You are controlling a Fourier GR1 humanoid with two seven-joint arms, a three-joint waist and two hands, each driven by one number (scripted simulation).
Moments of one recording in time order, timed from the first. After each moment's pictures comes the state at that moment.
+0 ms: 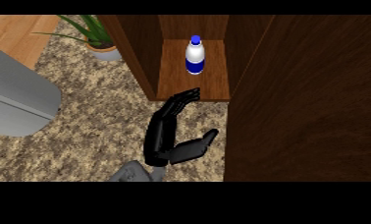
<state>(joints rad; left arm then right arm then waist) -0.29 0.08 -0.71 -1.35 0.57 0.54 -0.55 0.71 -0.31 -0.43 -2.34 -0.87 0.57 0.00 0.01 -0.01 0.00</state>
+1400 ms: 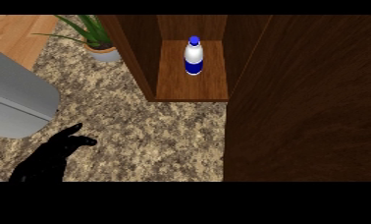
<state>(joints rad) 0.24 0.69 -0.48 -1.88 0.73 0.25 -0.61 0.74 -0.40 -0.20 -2.37 -0.86 0.83 0.06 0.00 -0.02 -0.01</state>
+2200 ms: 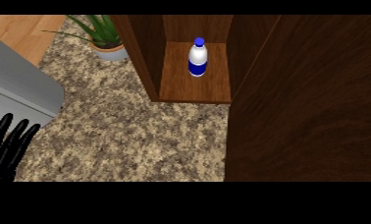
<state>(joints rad) 0.41 0.85 -0.27 -1.94 0.88 0.11 -0.64 0.56 -0.45 0.04 -2.37 -0.84 0.84 0.17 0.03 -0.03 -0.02</state>
